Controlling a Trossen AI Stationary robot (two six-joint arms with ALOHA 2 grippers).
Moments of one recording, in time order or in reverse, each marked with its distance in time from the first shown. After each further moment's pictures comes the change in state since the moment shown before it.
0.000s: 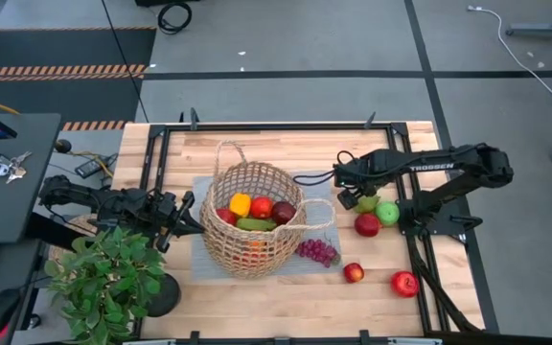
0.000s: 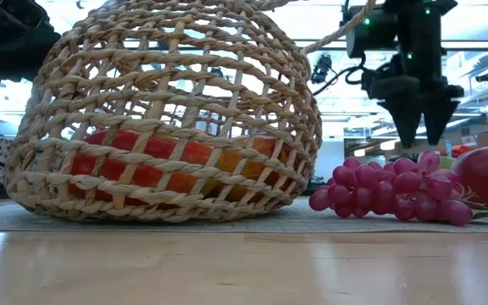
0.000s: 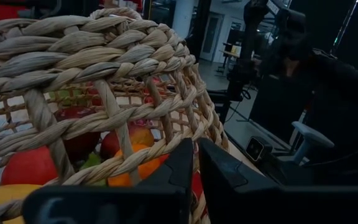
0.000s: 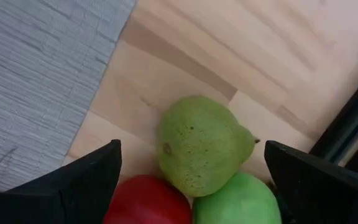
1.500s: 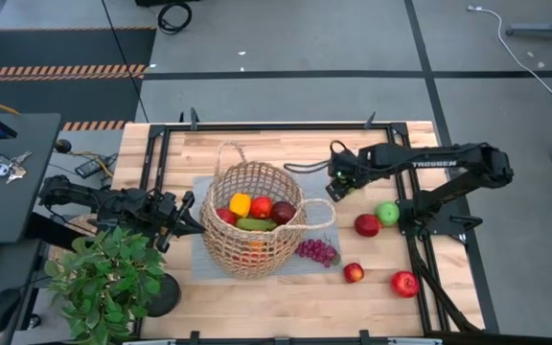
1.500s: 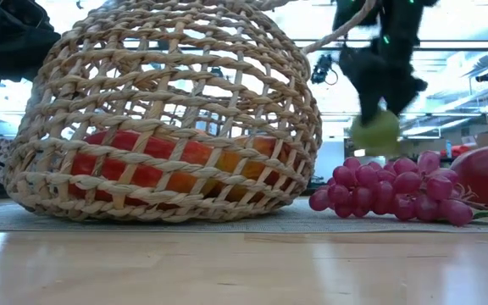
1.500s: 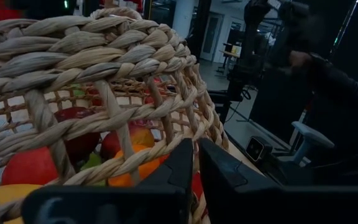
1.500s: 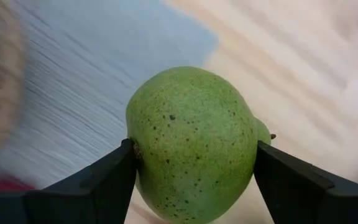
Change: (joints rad) left arm 0.000 0.000 0.000 0.000 0.000 0.000; right arm -0.014 0.000 0.081 0.149 0.050 -0.087
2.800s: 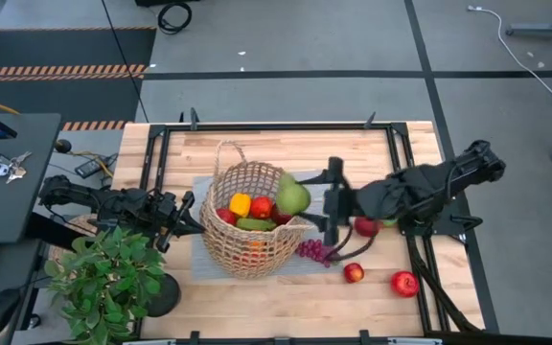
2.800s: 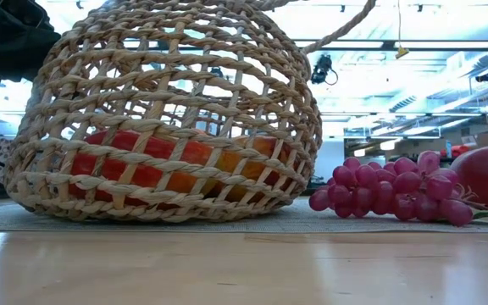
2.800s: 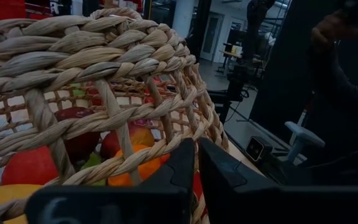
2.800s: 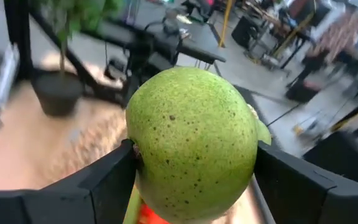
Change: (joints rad) left arm 0.000 0.000 0.000 0.000 0.000 0.000; right arm 0.572 0.092 0.542 0.498 0.399 -0.964
